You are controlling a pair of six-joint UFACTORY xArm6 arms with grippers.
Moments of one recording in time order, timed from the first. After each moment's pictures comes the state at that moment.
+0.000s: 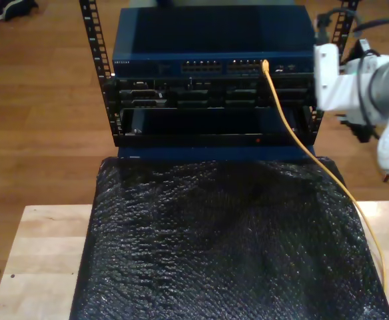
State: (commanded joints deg) left arm 79.7 -28.5 -6.8 0.3 63.1 -180.5; right arm 0.4 -16.8 -41.0 10.8 14.8 -107.5
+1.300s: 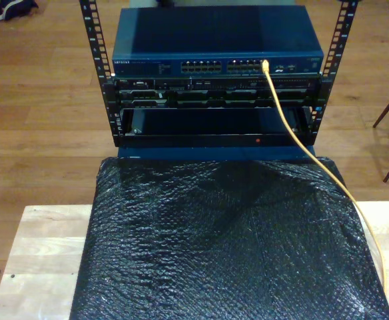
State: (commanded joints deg) left arm 79.7 -28.5 -6.8 0.3 63.0 -180.5; right arm -54.8 -40.0 -28.7 9.8 62.3 -152.9
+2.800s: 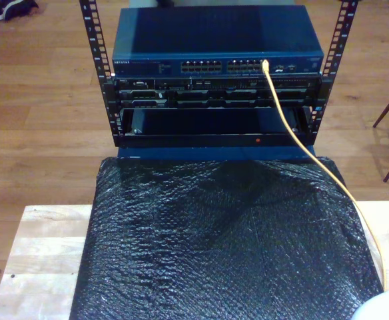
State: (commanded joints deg) left arm 79.7 -28.5 -6.8 0.3 63.1 -180.5; right arm -83.6 -43.6 -4.8 2.5 58.6 -179.6
